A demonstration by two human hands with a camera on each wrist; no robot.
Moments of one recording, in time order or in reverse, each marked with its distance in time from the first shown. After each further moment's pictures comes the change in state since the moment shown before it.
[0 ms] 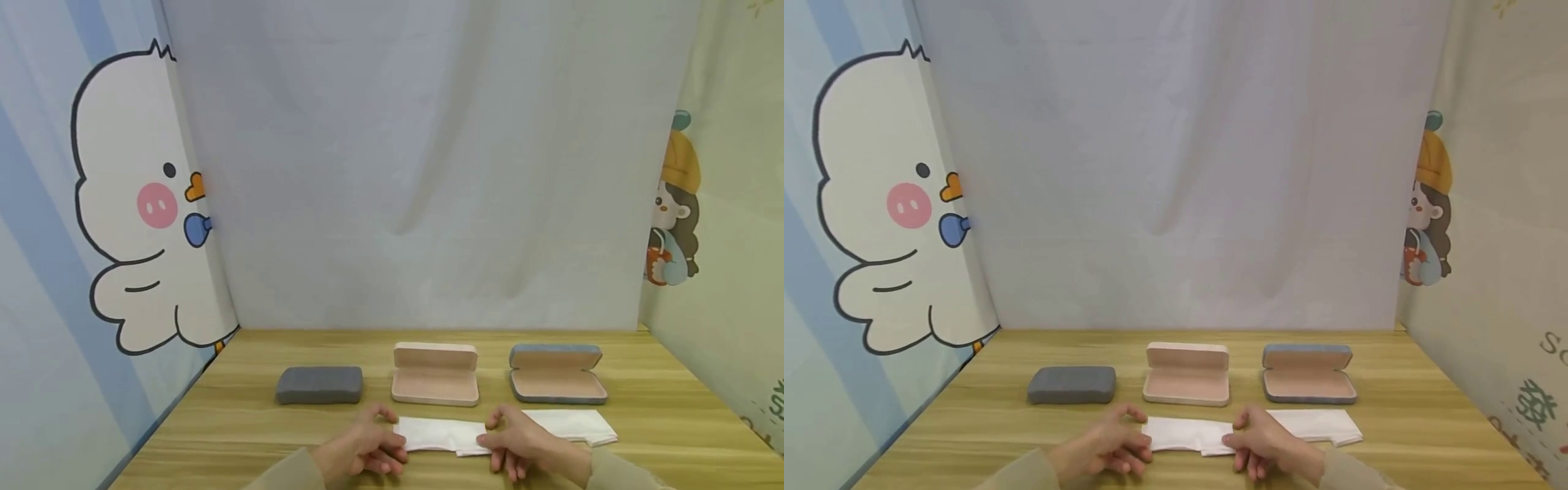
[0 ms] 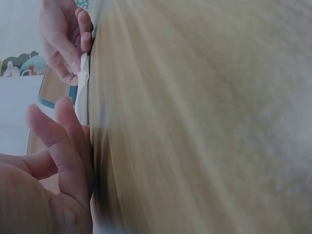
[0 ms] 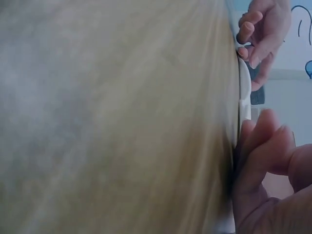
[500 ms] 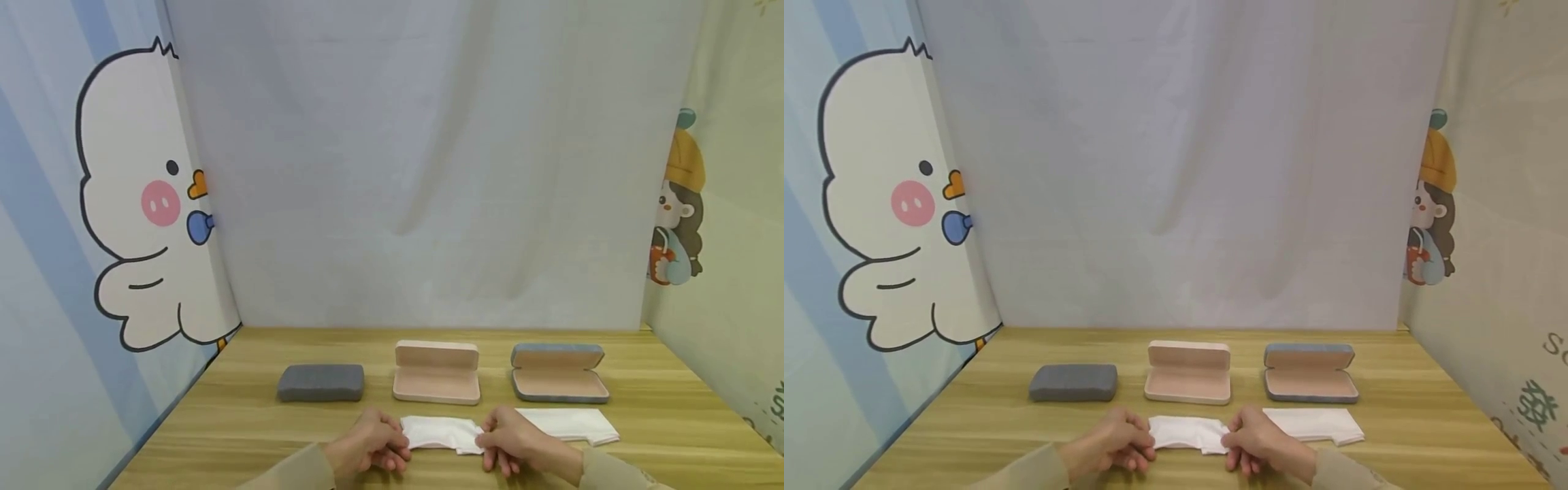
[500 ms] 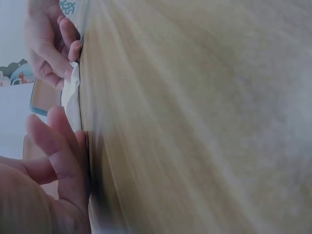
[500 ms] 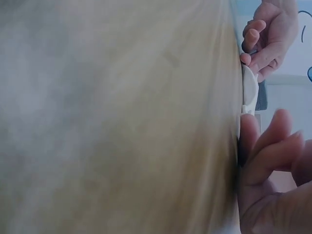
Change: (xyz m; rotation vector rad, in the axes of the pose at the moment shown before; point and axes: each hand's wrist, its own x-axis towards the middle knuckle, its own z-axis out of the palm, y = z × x) left_hand -0.001 0.003 0.010 0.004 0.047 -0.001; right_hand 0.005 -0.004 0.009 -0.039 -0.040 -0.061
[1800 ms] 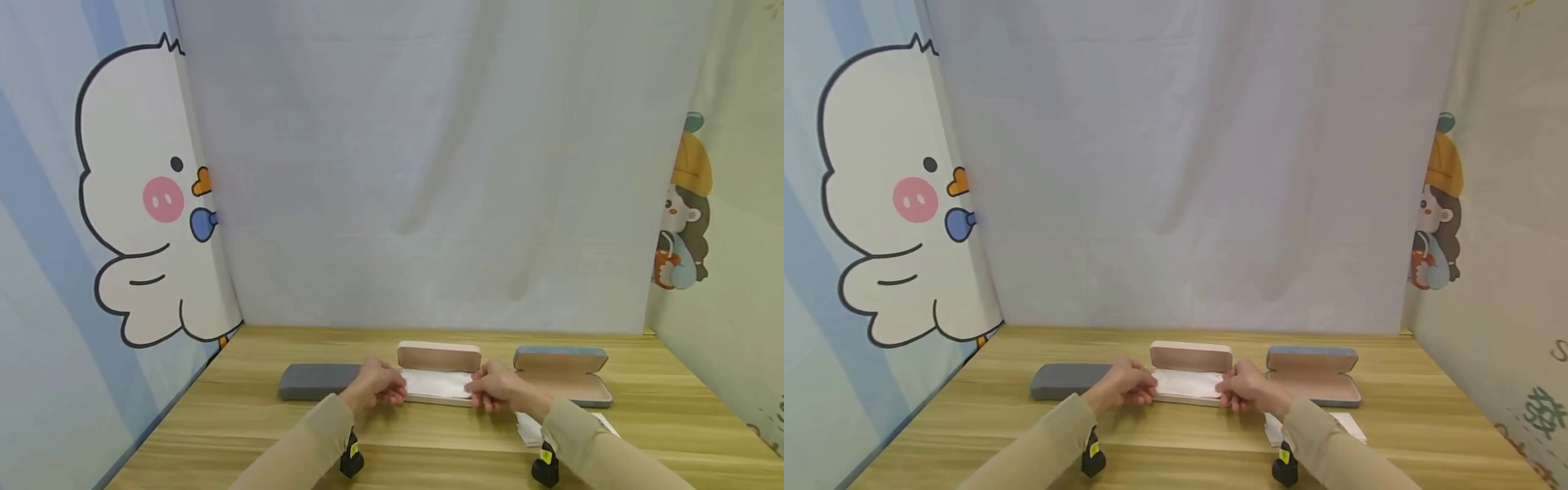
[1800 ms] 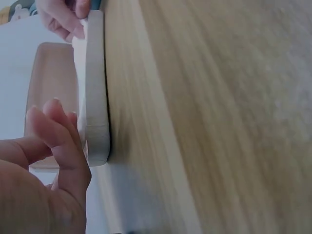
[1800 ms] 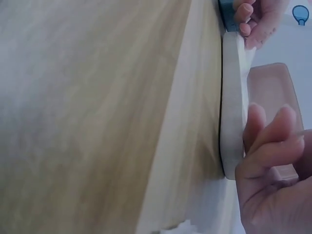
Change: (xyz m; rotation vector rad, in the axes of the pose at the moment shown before) left_hand 0.075 0.039 -0.024 0.064 0.124 0.116; right_hand 0.076 -0.014 -0.039 -0.038 0.132 0.048
